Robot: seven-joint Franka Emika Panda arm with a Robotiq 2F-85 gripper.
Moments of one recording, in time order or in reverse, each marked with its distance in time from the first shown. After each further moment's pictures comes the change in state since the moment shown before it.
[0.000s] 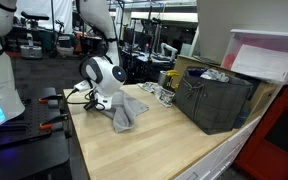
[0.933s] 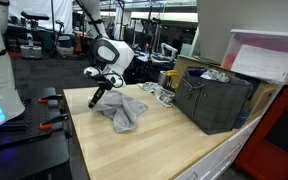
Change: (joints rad) arm 0.176 -0.214 -0.133 -0.001 -0.776 -0.061 0.388
